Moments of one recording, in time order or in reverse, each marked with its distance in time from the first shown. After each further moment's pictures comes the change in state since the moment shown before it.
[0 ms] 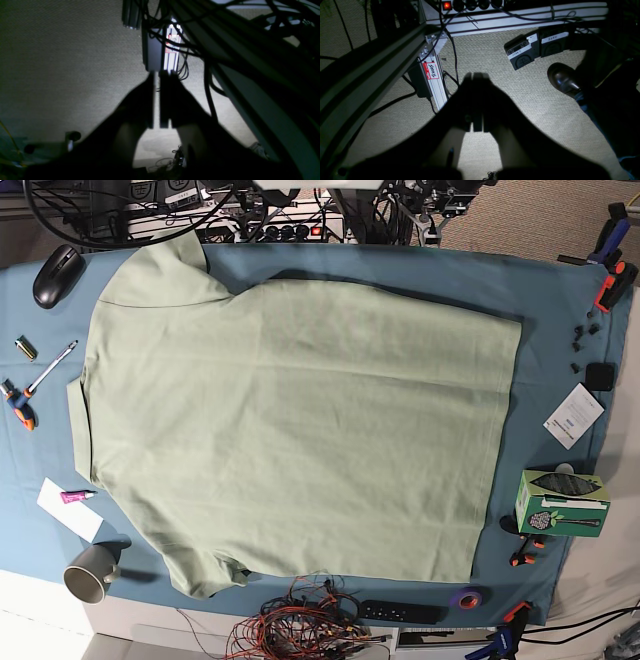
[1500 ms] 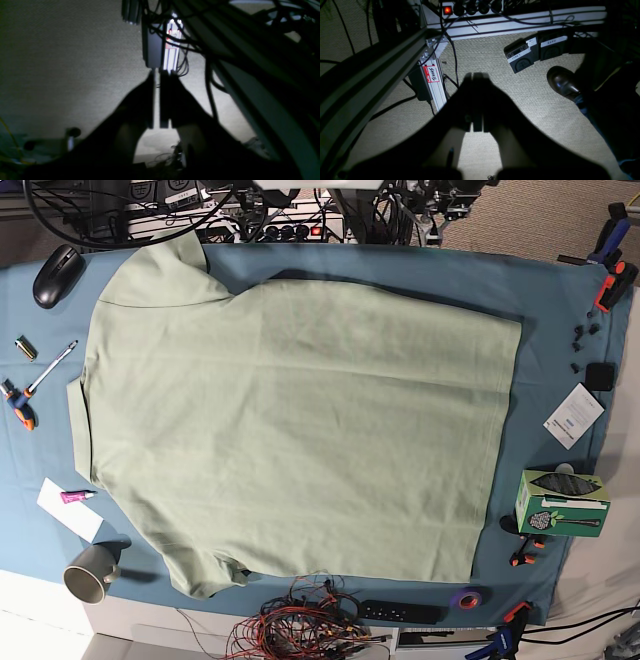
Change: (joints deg) left arm 1.7 -1.0 0.0 5.2 -1.5 -0.2 5.6; right arm 0.0 0.1 0.0 0.2 0.0 0.0 1.1
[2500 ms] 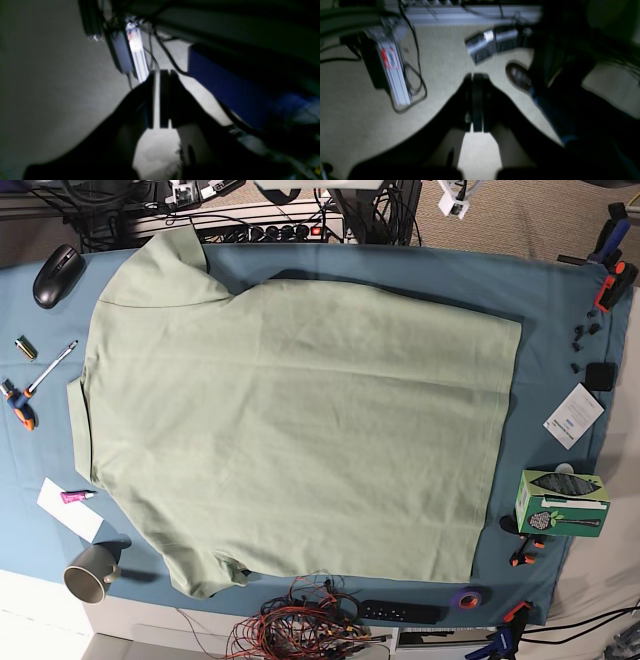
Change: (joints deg) left arm 37.9 -13.9 0.0 66.4 -11.4 -14.6 16.0; right arm -40.5 12.8 0.0 55.9 3.2 -0.4 -8.9
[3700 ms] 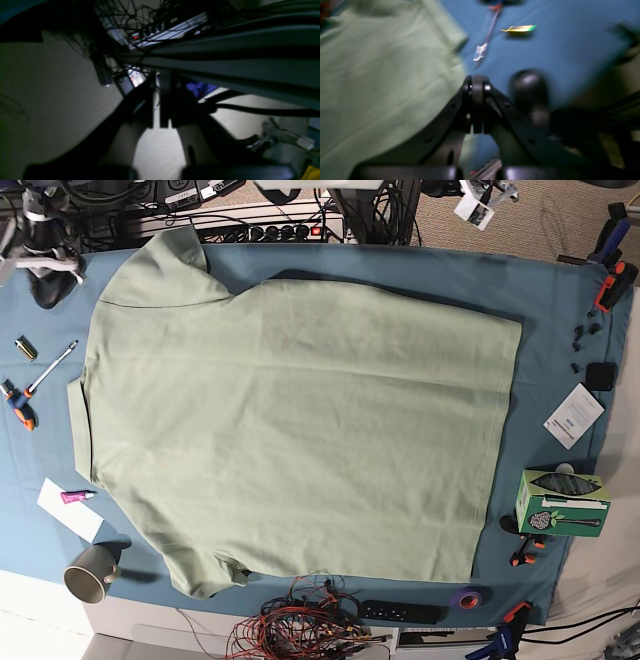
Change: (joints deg) left arm 13.7 -3.1 -9.3 30.6 -2.3 -7.7 3.9; right arm 1.1 -4.3 44.7 47.9 44.4 7.8 -18.5
